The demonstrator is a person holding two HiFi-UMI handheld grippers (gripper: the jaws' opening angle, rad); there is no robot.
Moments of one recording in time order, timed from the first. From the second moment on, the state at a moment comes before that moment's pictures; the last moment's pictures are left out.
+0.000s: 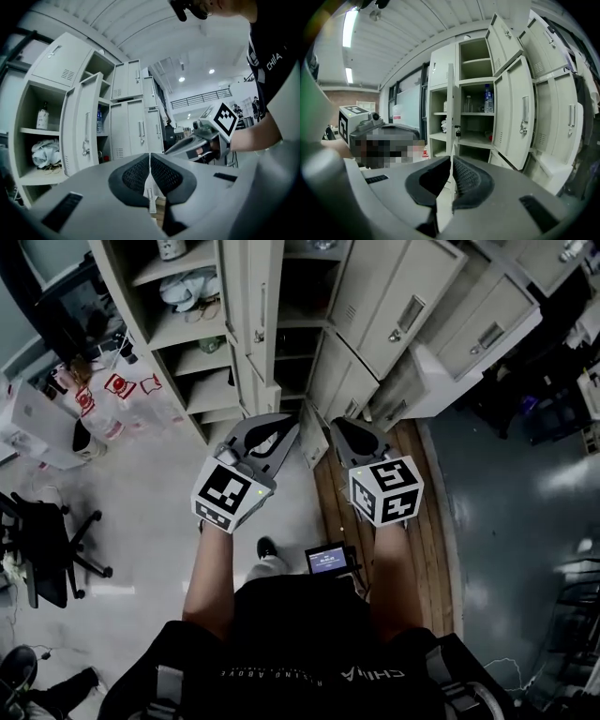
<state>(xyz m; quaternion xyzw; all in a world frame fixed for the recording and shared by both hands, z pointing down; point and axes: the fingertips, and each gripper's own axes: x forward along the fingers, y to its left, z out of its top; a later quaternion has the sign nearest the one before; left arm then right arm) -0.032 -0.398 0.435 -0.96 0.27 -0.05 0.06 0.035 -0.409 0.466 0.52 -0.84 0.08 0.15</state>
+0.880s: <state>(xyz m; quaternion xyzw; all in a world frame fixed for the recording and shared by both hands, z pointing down) 0.029 -0.472 0.392 -0.95 0.30 -0.02 0.08 0.084 -0.489 0.405 0.53 -0.84 0.00 0.13</state>
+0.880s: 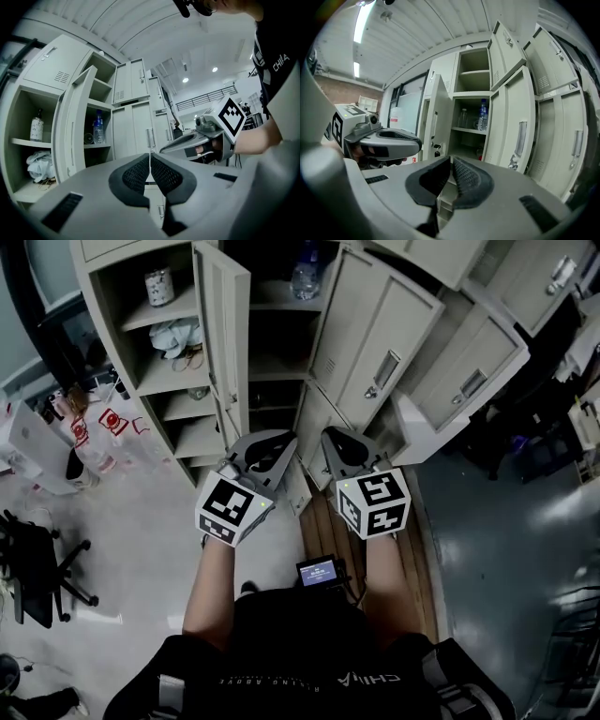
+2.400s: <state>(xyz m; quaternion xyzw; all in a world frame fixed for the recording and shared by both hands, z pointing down) 0.224 -0.549 0.068 -0.95 0.22 0.03 0.21 0.253 -0.549 0.046 0.61 -0.77 -0.17 0.04</state>
